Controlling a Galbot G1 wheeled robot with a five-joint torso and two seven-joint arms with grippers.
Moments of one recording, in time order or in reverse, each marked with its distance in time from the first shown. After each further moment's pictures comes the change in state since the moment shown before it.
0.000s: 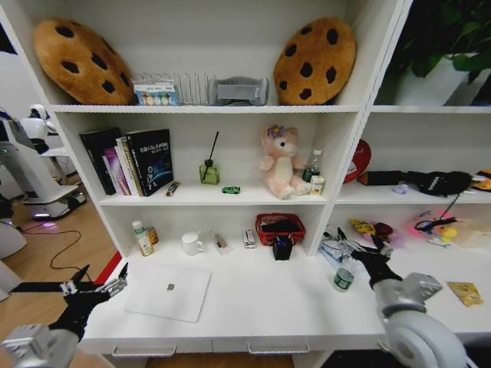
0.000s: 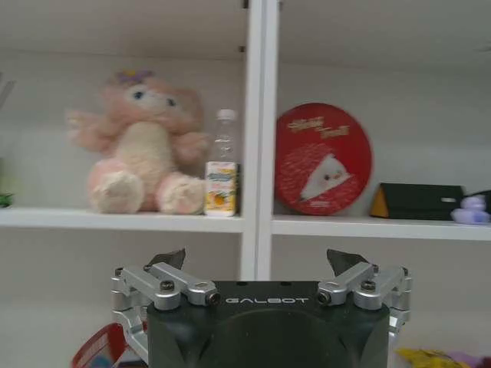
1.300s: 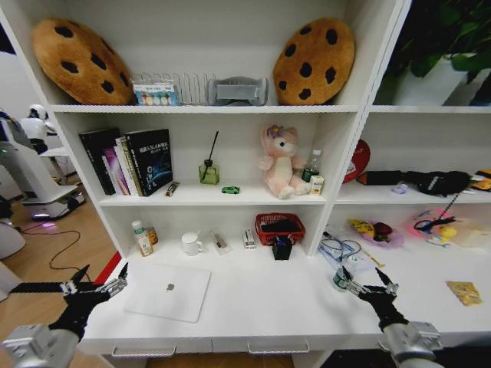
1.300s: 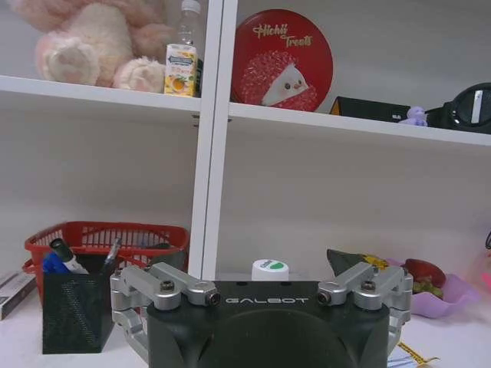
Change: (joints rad) left arm 0.000 0.000 0.000 0.000 0.000 0.000 0.000; right arm -0.013 0.211 -0.082 -0.147 -0.233 0.036 0.017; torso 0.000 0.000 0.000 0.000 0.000
